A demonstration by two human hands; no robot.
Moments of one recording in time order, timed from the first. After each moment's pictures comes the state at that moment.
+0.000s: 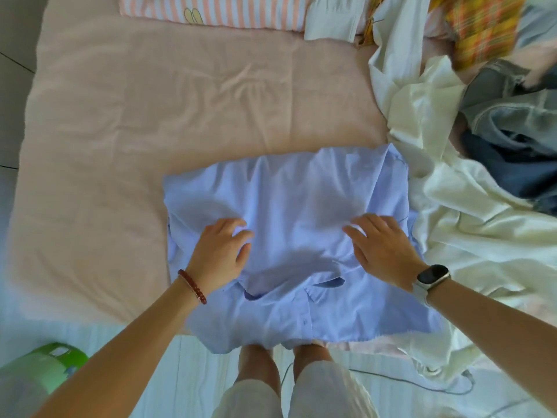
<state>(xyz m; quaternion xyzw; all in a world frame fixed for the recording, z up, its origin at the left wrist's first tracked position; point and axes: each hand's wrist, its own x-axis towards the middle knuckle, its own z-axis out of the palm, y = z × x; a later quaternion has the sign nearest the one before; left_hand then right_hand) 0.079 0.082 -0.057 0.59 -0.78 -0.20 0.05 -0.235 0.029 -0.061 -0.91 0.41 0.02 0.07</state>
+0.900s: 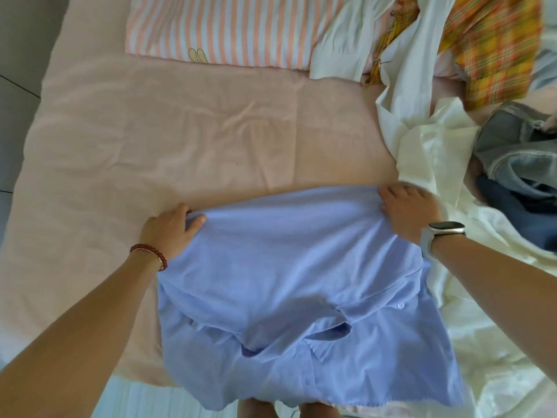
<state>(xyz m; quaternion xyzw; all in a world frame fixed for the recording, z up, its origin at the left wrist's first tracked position) 0.165 -0.019 -0.083 0.78 -0.57 -0.23 -0.11 -0.246 -0.118 -0.092 -0.77 0.57 0.26 0.10</state>
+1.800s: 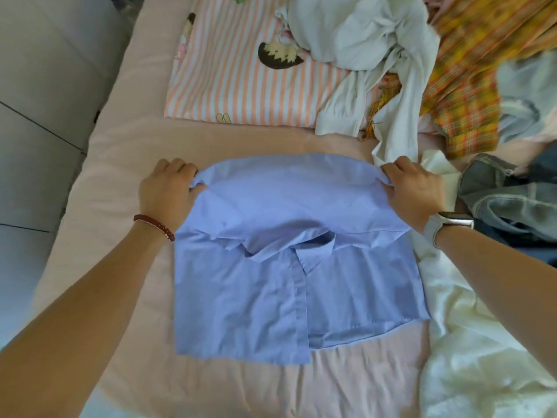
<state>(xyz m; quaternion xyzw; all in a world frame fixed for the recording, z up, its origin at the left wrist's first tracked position) 0.191 -0.104 0.022 0.68 -0.72 0.08 0.09 -0.200 -0.176 0.002 -0.83 0.54 -0.12 -0.05</state>
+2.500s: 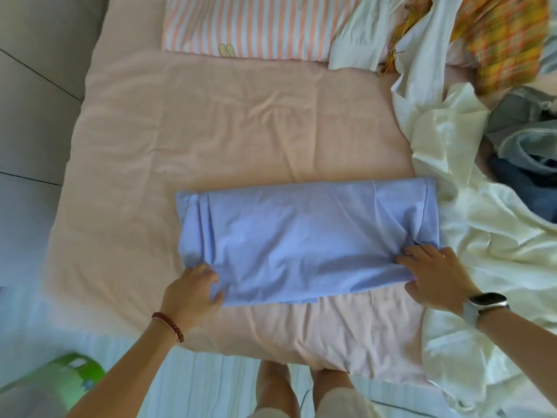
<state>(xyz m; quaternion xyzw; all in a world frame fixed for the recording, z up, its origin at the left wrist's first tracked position) 0.155 0.137 -0.055 0.71 -0.64 -0.26 -0.11 -0.274 0.032 -0.066 -0.87 0.47 0.15 0.09</state>
